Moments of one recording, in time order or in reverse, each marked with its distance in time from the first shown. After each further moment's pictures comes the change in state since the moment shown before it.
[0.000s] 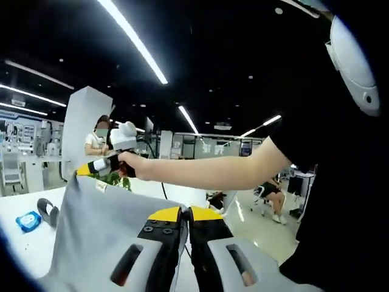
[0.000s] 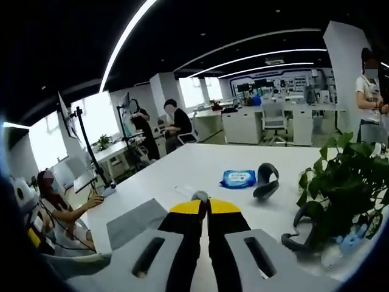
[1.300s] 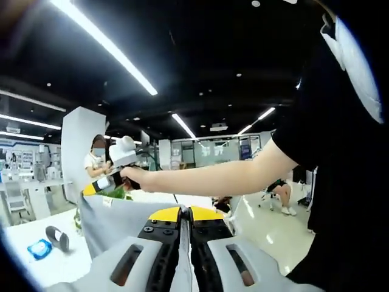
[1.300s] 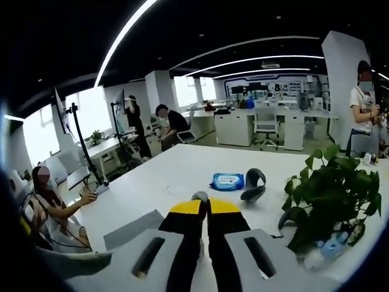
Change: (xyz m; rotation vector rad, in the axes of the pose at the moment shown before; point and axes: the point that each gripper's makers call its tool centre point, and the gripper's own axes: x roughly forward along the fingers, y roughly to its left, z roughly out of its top) left arm 0.002 -0.006 0.023 0.096 -0.009 0.028; right arm -0.016 -0.010 0.010 -0.039 0.017 -0.047
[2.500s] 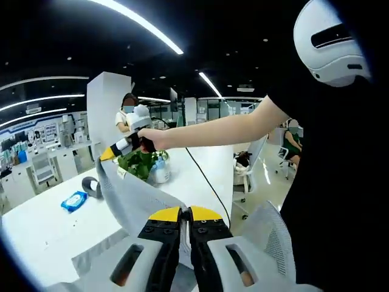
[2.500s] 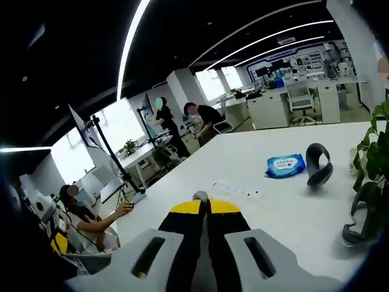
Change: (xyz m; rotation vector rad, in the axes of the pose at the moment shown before) left arm -0.142 0.039 -0.072 -0.039 0.306 0.171; right arm 0.102 0.113 -0.035 0.165 0.043 0.275
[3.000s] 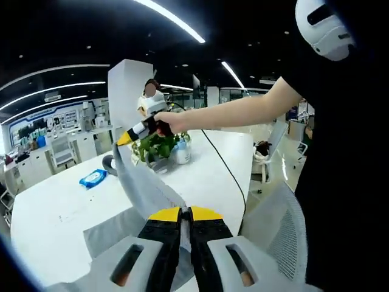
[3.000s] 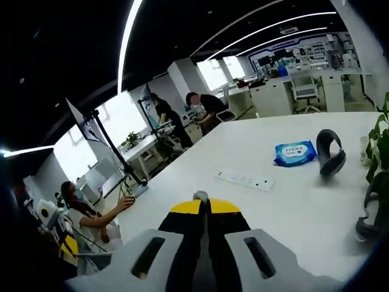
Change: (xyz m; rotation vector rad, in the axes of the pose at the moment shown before) left arm -0.027 0.018 -0.055 -0.028 0.111 0.182; right arm 0.039 0.000 -0.025 0.029 0.074 0.030
